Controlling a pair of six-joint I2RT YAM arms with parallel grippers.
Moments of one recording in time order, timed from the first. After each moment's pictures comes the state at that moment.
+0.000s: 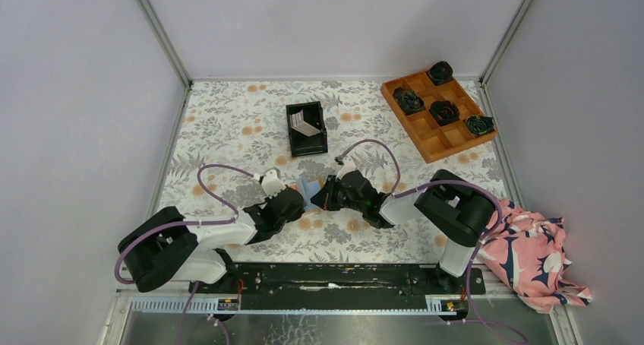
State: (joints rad) left arm -0.88 1.32 0.37 0.10 -0.46 -1.14; right arm 0.91 1.78 0.62 0.70 -0.08 0.87
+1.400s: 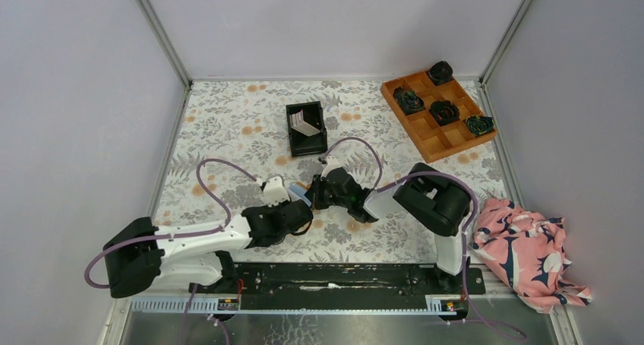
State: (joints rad) left arm -1.08 1.19 0.53 -0.46 -0.57 -1.26; right arm 0.93 1.94 0.78 0.67 -0.12 0.79
